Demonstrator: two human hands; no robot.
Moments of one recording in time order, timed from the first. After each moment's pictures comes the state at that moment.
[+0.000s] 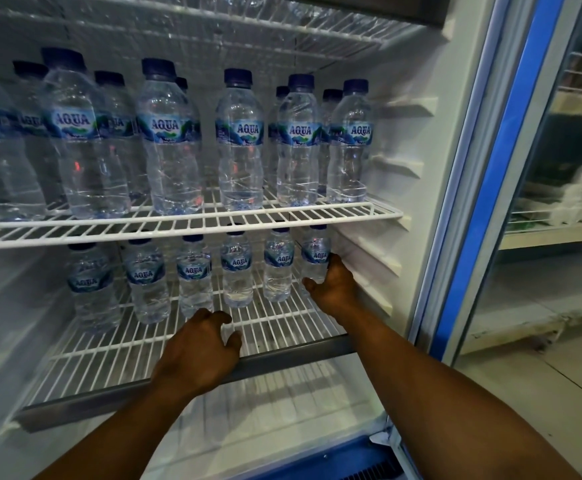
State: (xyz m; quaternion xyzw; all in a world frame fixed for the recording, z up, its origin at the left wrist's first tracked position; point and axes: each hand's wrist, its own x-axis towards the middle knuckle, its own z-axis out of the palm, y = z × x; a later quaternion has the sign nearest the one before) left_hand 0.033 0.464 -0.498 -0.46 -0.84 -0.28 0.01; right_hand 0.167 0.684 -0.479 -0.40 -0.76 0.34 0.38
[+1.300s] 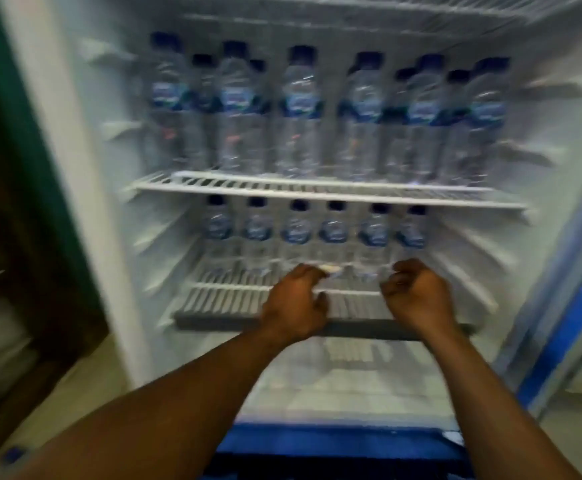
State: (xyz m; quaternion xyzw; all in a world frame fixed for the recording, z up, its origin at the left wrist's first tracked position) left_hand 0.043 0.443 -0.492 -0.51 -0.77 -0.37 0.07; right_hand 0.195 0.588 -0.462 -0.39 -0.80 0.30 0.34
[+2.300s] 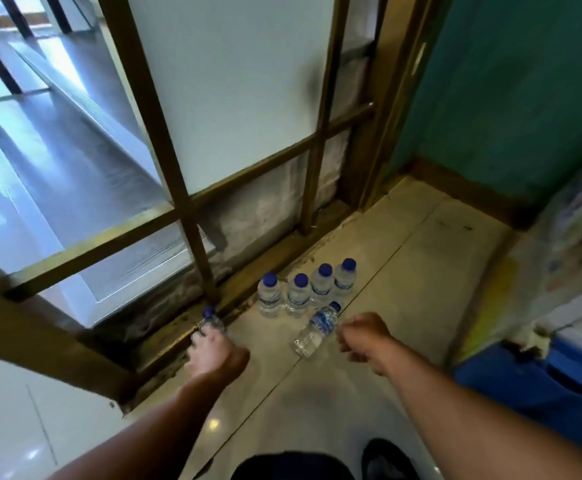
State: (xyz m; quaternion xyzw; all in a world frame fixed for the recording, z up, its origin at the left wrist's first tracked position) left_hand -0.024 -0.211 -0.797 0.29 -0.90 -0.27 -0.15; right_hand -0.060 0.037 -0.761 -0.29 -0.82 0.43 -0.23
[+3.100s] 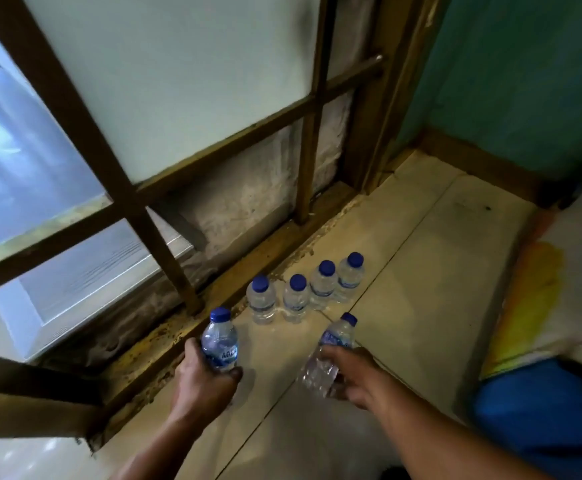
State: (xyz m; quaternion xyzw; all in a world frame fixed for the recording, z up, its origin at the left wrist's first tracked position) left_hand -0.042 -0.219 -0.850 0.29 -0.83 -0.46 -0.09; right_hand -0.079 0.026 -0.879 -0.38 -0.58 0.66 -0.30
